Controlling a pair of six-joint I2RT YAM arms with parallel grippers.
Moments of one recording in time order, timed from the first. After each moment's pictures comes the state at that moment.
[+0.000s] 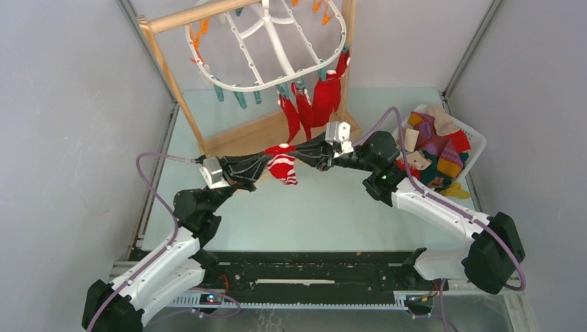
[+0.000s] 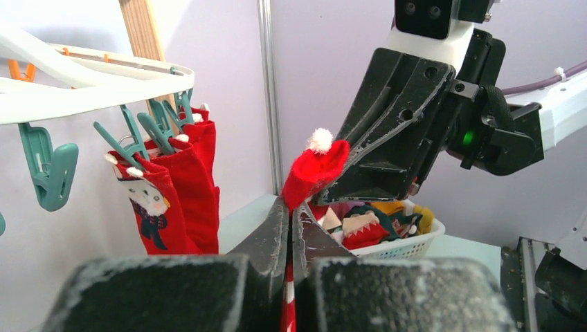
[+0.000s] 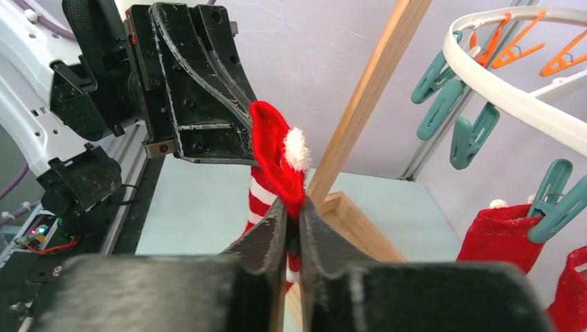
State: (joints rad) left arm -0.52 0.75 0.41 0.96 0.42 -0.21; right arm 0.73 1.28 0.95 0.64 -0.74 -0.10
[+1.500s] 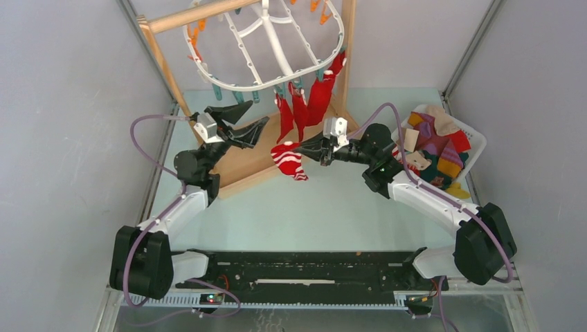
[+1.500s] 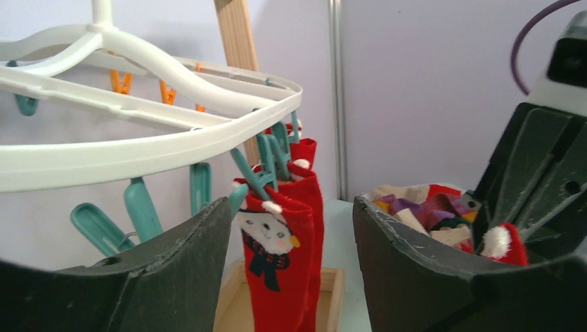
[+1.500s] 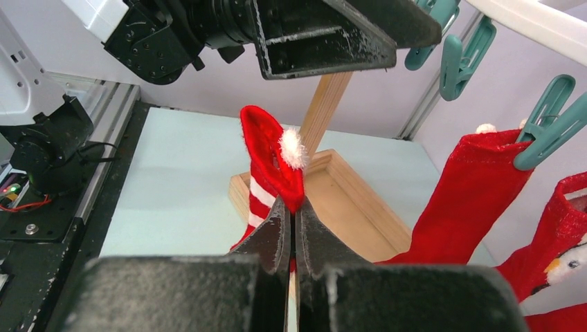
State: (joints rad) left arm -0.20 1.21 0.65 1.27 0.60 -0.34; right arm 0.63 1.36 0.94 0.62 -0.81 -0.15
